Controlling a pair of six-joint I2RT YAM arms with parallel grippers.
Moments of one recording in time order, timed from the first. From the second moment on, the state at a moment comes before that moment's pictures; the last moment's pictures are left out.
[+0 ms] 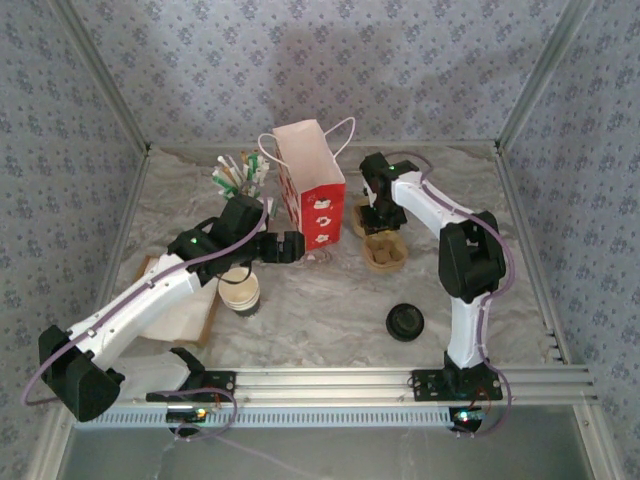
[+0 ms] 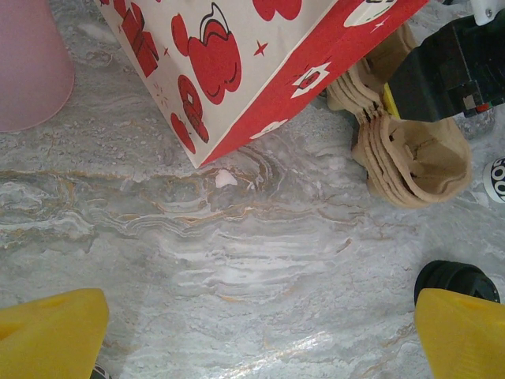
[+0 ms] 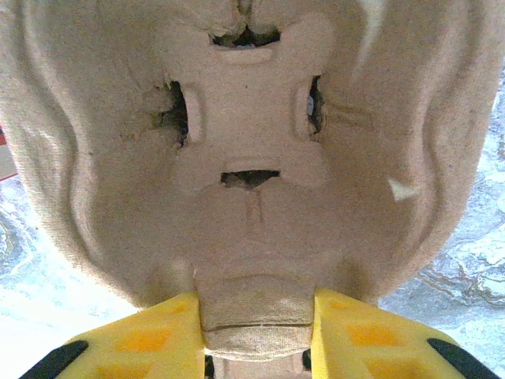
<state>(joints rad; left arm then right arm) -0.70 1.18 1.09 -0.72 0.01 -0.56 0.41 1.99 1.64 -1.08 0.02 0.19</state>
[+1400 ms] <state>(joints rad) -0.70 1.18 1.08 -0.71 0.02 -0.56 0.40 1.95 1.61 -1.07 -0.01 0.20</state>
